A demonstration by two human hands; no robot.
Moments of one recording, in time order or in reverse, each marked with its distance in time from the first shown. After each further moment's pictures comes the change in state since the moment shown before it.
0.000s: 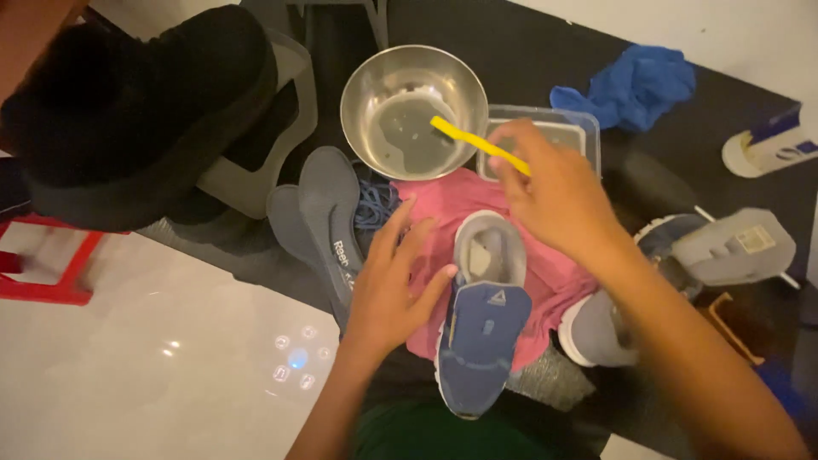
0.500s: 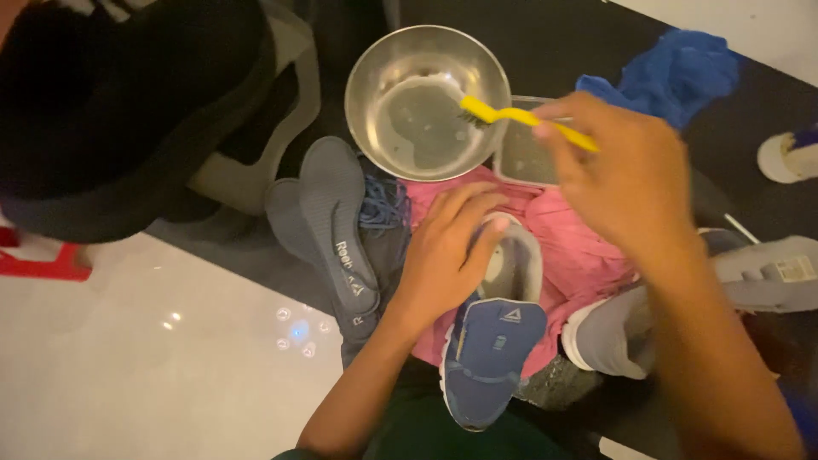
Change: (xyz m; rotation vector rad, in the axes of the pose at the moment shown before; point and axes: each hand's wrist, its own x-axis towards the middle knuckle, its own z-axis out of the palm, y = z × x) left_hand 0.057 -0.005 0.042 -0.183 -0.055 0.042; right_hand 0.022 0.005 -0.027 -0.220 0.077 -0.034
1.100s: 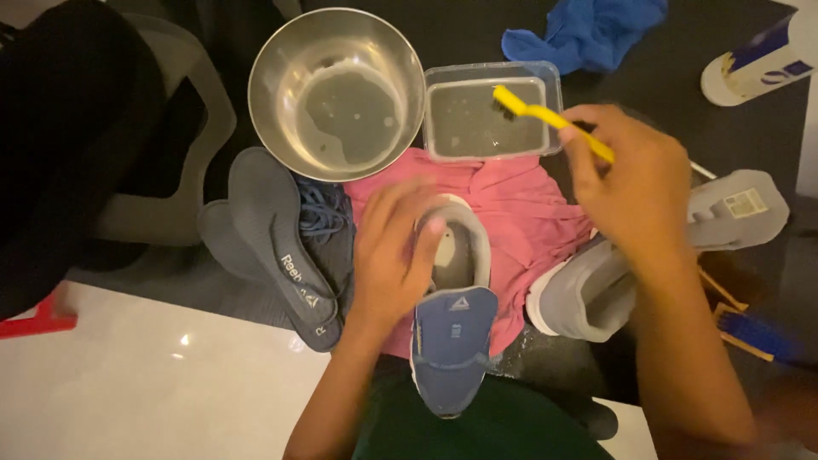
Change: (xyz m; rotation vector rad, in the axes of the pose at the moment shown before) left_hand -0.002 0.002 0.013 0.041 0.055 0.106; right_hand -0.072 0.084 0.013 0.004 0.162 0.091
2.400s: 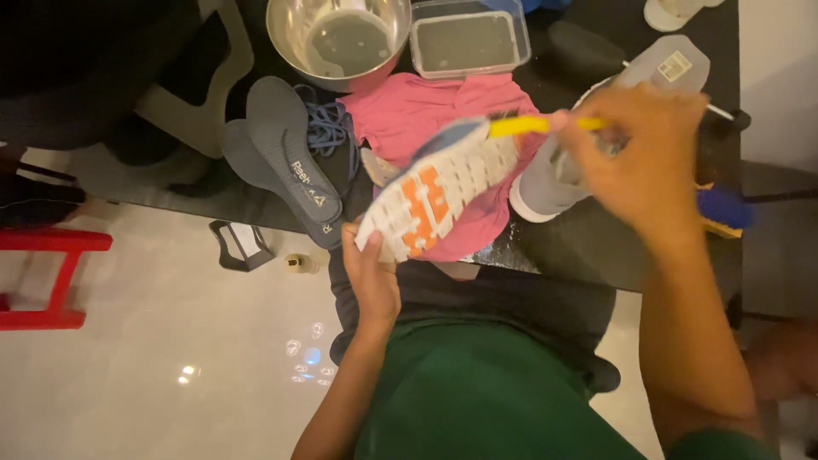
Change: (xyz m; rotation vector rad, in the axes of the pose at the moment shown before) left_hand -0.198 0.006 0.017 -1.004 0.520 -0.654; right_hand -0.139 -0.048 -0.064 0.067 0.118 -0.008
